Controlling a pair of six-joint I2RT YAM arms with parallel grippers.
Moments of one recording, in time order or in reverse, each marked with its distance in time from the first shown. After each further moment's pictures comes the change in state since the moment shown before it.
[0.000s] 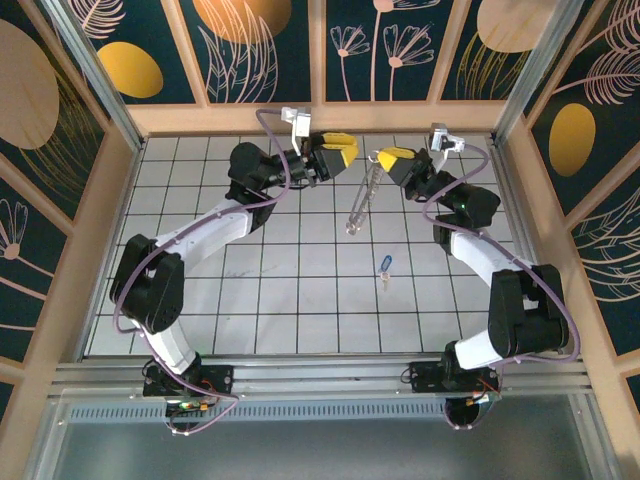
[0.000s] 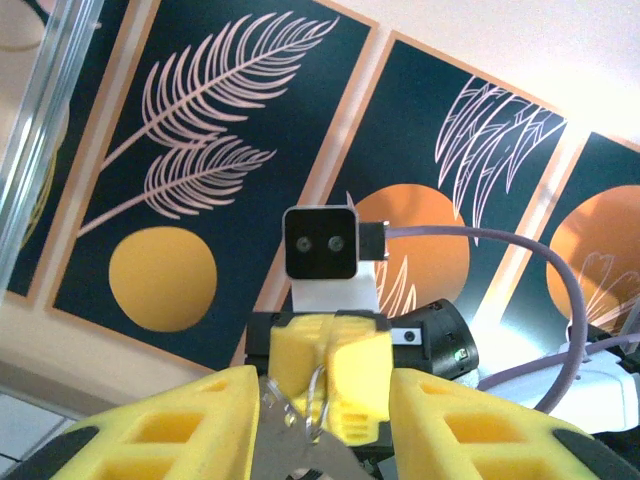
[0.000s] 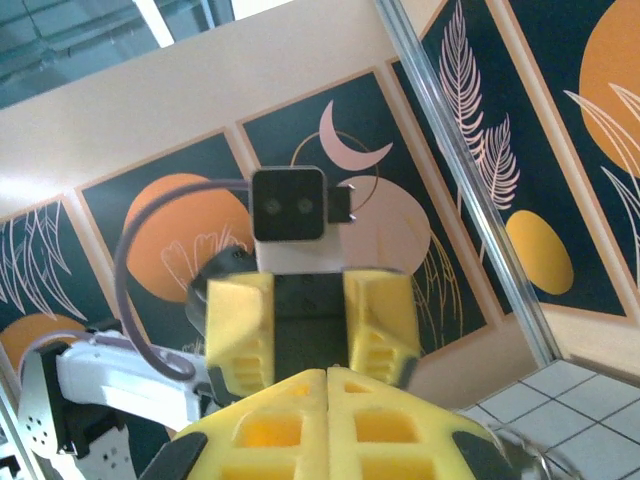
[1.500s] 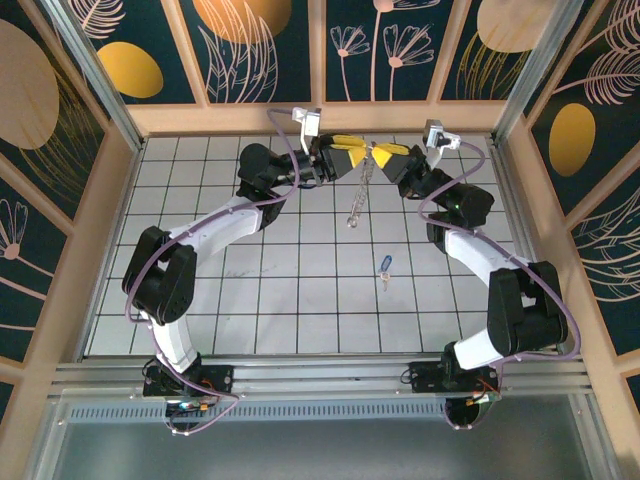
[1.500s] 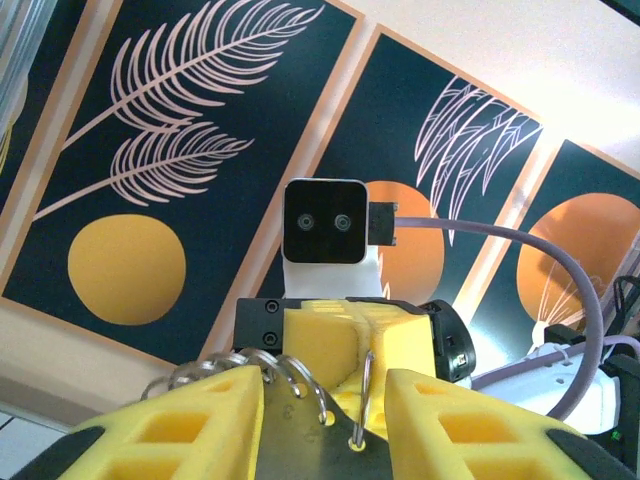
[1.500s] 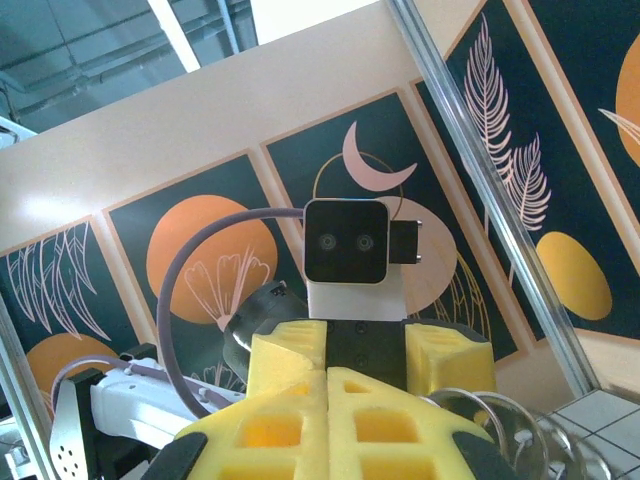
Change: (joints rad) left arm -0.024 0.068 0.052 0.055 0.025 -0.076; right arm 0.052 0.015 0.031 0.026 0.052 0.028
